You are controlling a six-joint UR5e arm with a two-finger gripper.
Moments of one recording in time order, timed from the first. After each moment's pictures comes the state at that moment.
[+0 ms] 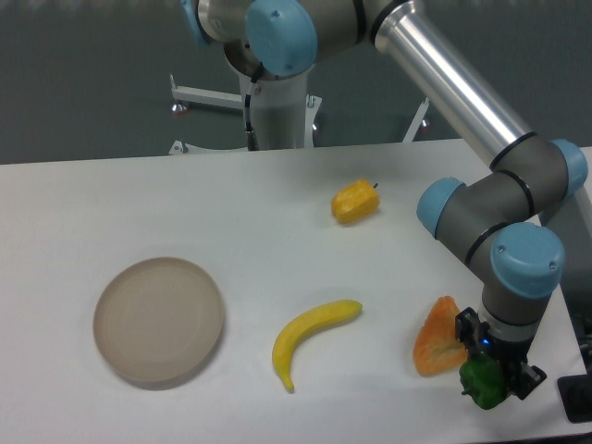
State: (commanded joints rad) arm 2.37 -2.54 -0.63 -1.27 1.56 1.49
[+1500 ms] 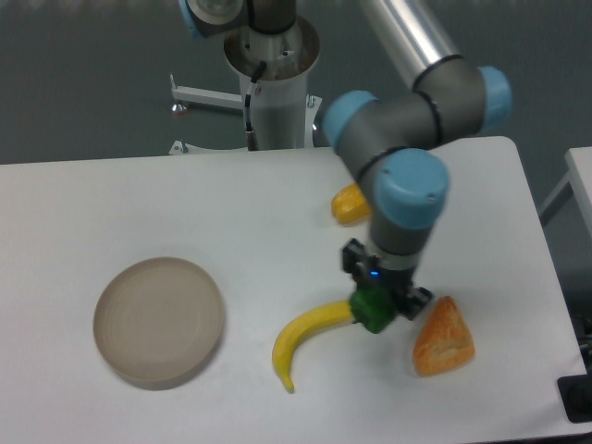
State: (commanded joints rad) arm 2.12 -2.16 -1.08 -1.45 1.54 0.85
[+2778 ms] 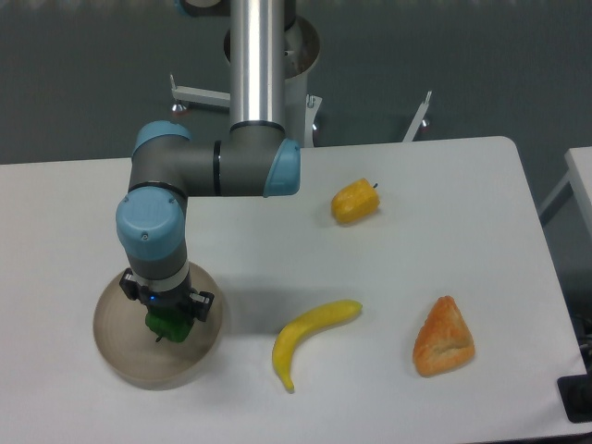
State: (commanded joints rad) arm 1.83 -2.22 -1.23 -1.23 1.49 0.29
